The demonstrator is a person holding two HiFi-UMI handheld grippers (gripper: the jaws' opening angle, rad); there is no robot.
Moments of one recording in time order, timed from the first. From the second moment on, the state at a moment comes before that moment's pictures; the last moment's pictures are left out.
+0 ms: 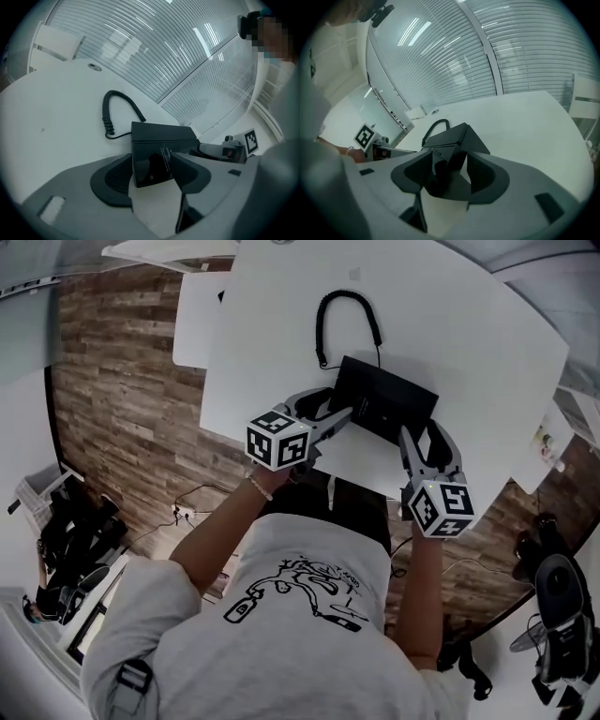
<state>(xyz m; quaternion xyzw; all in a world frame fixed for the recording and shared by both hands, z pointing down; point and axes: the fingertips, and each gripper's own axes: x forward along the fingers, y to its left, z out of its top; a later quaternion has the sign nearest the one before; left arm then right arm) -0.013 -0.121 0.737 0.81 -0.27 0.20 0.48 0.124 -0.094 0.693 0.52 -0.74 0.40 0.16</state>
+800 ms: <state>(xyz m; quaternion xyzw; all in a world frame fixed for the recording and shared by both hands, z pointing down) -0.004 -0.126 0.697 0.82 -0.28 0.21 0.46 0.130 -0.096 0.652 0.52 -0.74 0.41 0.13</state>
